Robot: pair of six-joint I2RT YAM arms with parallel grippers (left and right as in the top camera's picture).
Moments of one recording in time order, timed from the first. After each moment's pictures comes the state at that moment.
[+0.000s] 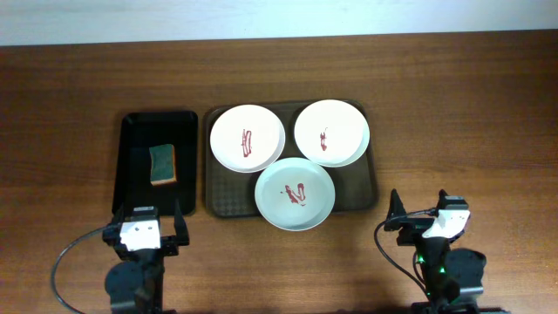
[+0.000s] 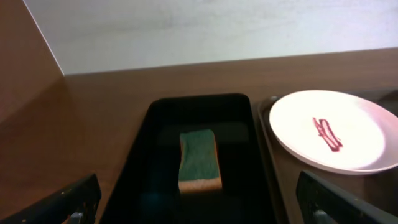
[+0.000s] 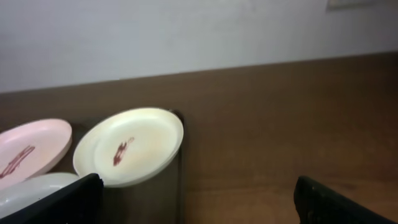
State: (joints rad) left arm 0.10 0.09 0.14 -0.25 -0.03 0.11; right arm 0.03 0.11 0.12 -0.20 0.02 0.13
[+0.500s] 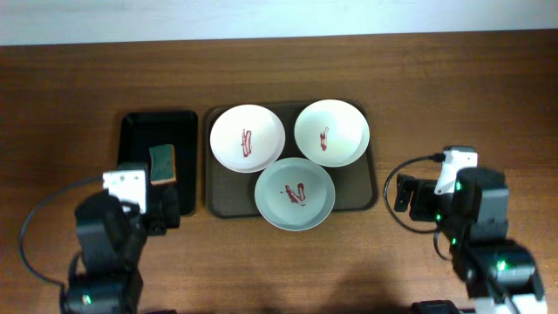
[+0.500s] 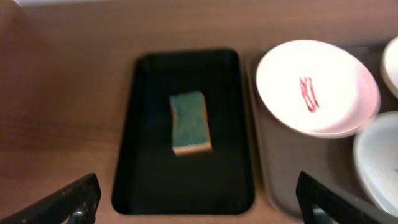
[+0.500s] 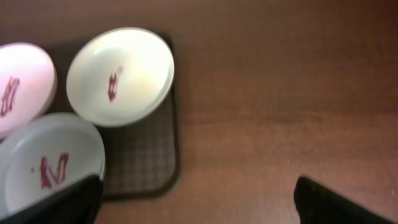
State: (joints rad) left arm 0.10 0.73 0.75 -0.67 0.01 0.11; right arm 0.03 0.83 0.87 -0.81 0.02 0.13
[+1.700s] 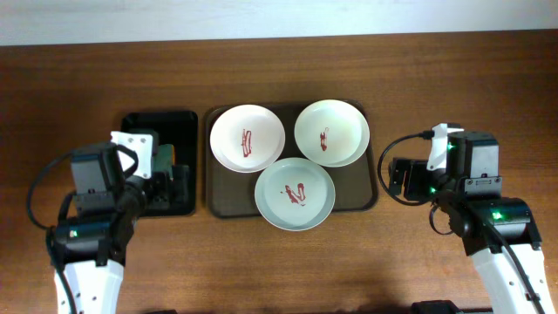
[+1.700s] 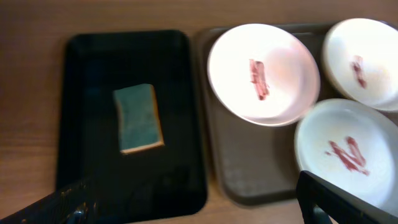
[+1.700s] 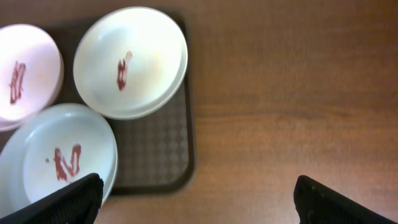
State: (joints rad) left arm 0.10 1.03 0.98 -0.79 0.18 0.07; right arm 0.03 1.04 0.99 -0.84 -0.04 0.13
